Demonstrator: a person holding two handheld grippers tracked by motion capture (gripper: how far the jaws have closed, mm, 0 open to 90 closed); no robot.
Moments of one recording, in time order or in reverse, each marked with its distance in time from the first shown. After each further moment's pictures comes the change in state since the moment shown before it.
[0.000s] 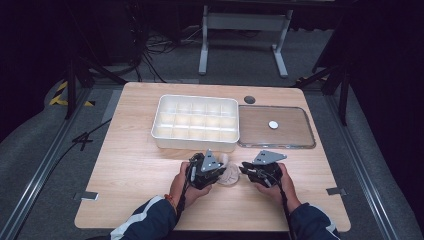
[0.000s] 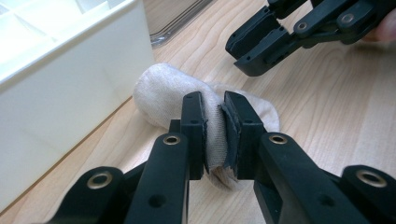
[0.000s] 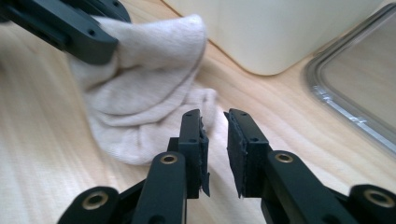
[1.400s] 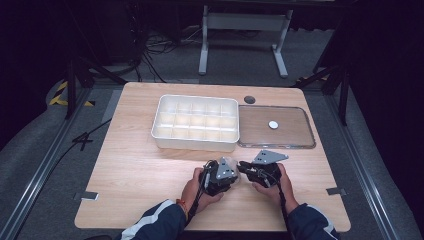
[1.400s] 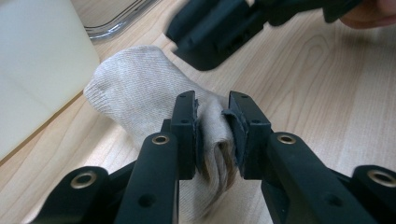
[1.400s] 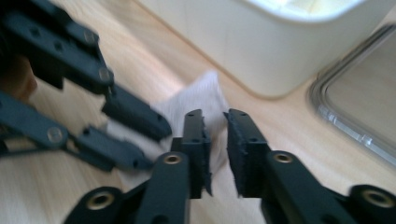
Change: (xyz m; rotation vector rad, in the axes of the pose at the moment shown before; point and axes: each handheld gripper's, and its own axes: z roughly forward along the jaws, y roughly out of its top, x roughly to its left) left arm -0.025 -0.002 0.030 0.031 -0.041 0.030; right arm 0.007 0.008 -0.003 -0.082 -0.006 0.015
